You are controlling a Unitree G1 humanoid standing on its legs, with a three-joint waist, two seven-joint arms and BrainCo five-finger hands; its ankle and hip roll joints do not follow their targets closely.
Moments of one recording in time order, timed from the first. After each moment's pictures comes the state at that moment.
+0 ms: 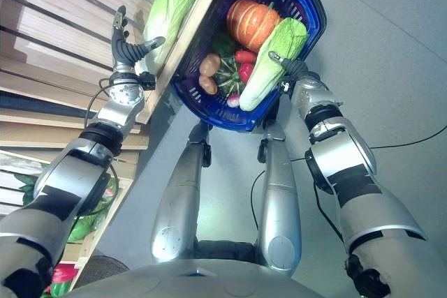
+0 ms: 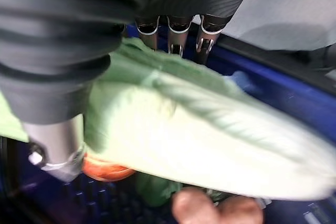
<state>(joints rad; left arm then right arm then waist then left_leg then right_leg) -0.91 0.44 -0.40 0.97 -0.28 -0.36 0.52 -1.12 -0.35 0.38 1.30 0.72 0.14 -0.06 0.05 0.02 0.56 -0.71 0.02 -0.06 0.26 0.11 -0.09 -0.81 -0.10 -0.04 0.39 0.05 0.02</state>
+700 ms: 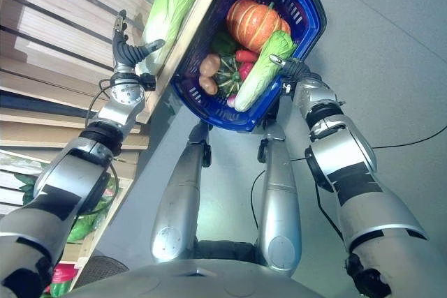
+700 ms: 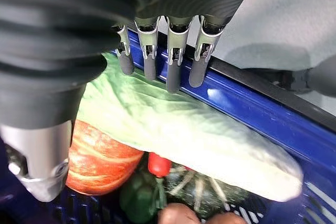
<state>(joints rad) -0.94 0.45 -0.44 1.00 -0.23 -0.24 0.56 -1.14 -0.35 0.39 1.33 0.66 0.10 -0.11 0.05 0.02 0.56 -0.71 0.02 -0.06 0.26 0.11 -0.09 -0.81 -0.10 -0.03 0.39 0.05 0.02</state>
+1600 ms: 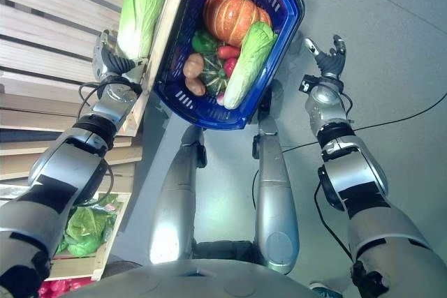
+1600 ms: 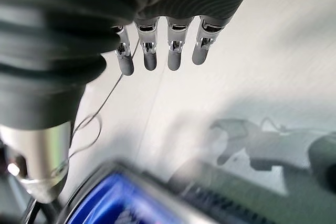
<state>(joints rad) -1.01 0.48 -0.48 1.24 -0.10 0.01 0.63 -0.93 -0.43 0.32 1.19 0.68 -0.28 -0.41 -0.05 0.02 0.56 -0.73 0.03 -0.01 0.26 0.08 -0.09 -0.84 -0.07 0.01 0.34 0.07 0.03</state>
